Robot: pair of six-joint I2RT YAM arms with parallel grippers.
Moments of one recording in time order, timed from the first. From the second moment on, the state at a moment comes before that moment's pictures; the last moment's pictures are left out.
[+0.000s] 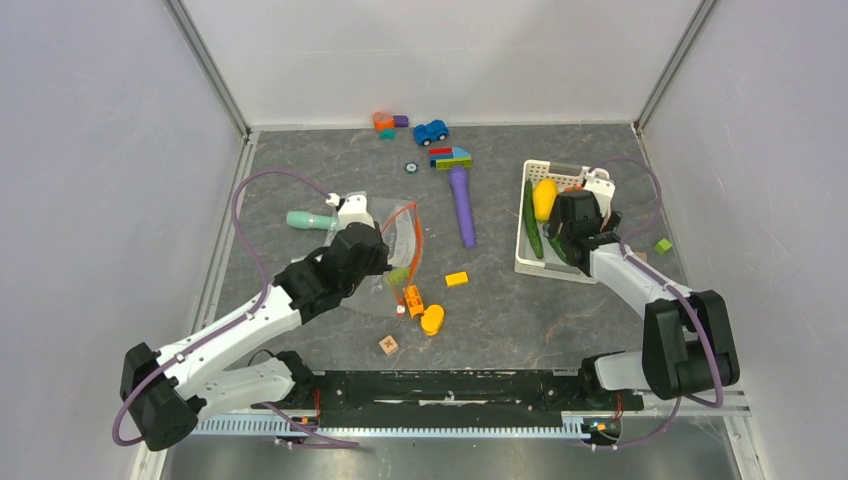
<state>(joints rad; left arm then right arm) -0.81 1.02 0.81 -0.41 -0.47 -0.66 0.20 1.35 0.72 -0.15 0.54 0.37</state>
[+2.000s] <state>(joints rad) -0.81 0.95 0.76 -0.34 -0.45 -0.65 0.15 1.02 0.44 0.35 0.13 0.31</state>
